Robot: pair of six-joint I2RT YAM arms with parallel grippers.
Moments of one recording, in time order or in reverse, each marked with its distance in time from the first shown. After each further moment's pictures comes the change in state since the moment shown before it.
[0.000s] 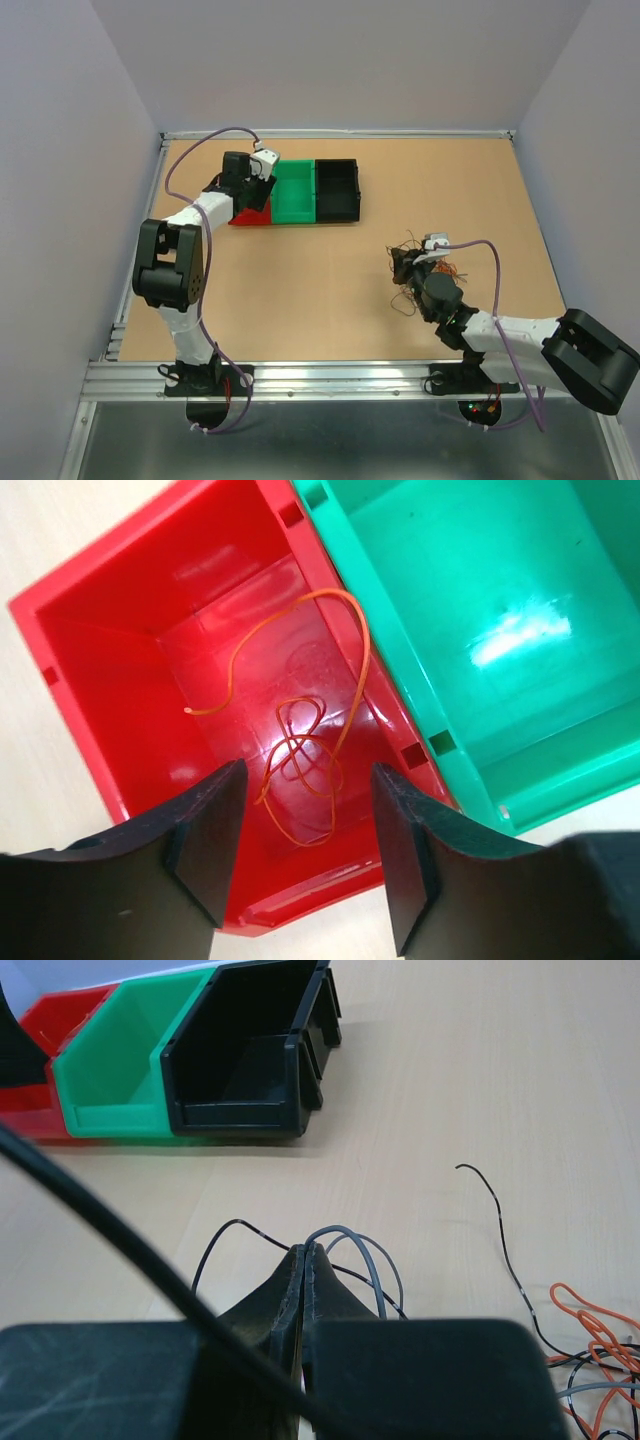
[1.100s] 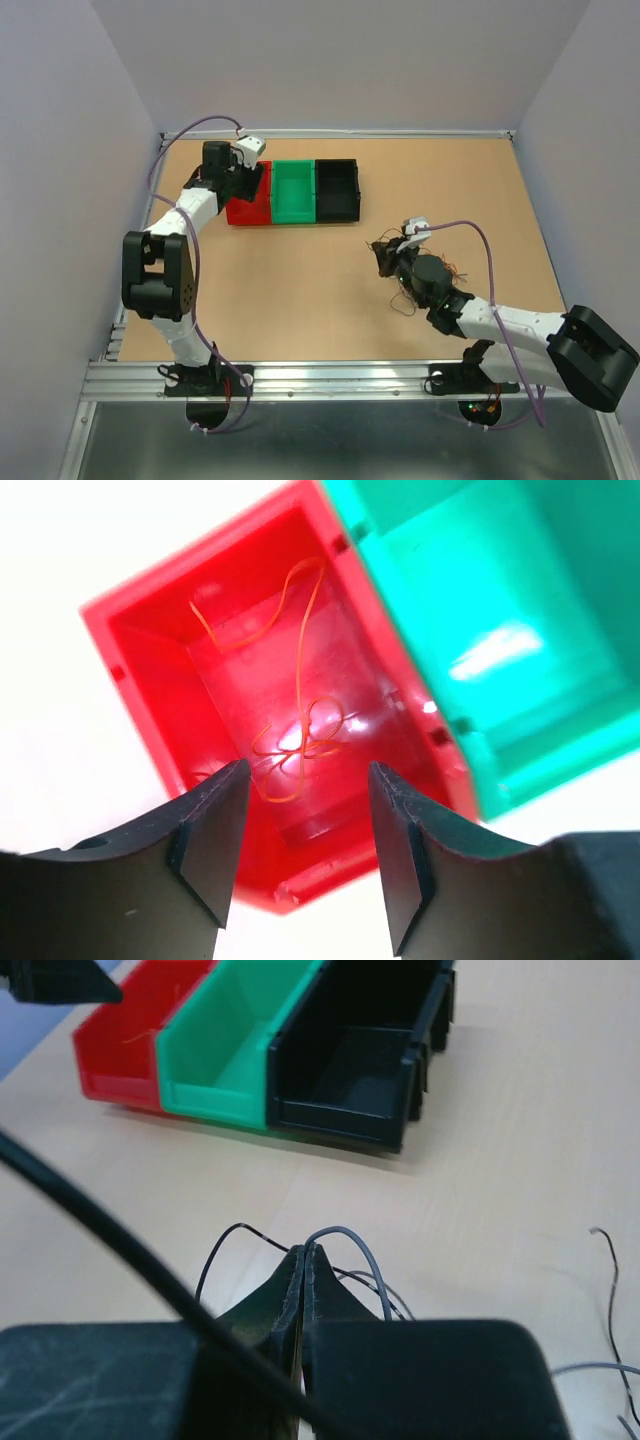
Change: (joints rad) left arm 0.075 -0.045 0.042 -0.061 0.130 -0.026; right arm 0.000 0.024 0.162 -0.187 -0.167 -0.008
